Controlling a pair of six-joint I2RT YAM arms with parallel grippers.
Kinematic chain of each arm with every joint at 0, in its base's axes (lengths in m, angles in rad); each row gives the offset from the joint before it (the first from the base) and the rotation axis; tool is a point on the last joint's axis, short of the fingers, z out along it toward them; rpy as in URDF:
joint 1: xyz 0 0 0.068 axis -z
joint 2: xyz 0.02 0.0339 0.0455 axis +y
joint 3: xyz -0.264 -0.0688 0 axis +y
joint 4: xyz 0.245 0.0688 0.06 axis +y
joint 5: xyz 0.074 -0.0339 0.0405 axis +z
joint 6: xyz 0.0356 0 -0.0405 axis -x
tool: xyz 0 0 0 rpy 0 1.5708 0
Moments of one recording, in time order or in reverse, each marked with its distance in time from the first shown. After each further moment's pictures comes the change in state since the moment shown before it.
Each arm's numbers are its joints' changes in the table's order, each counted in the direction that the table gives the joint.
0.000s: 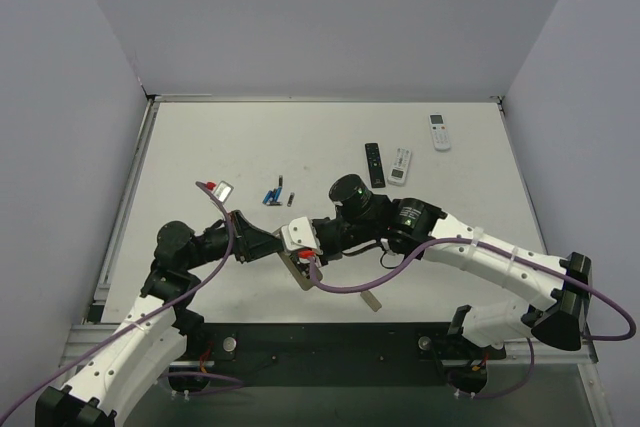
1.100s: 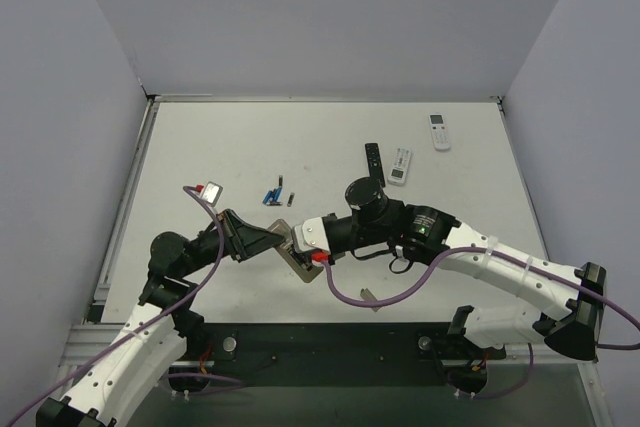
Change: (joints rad) left arm 0.000 -0.083 0.036 -0.084 0.097 0.132; right arm 0.016 -0.084 0.092 -0.145 -0.023 0.003
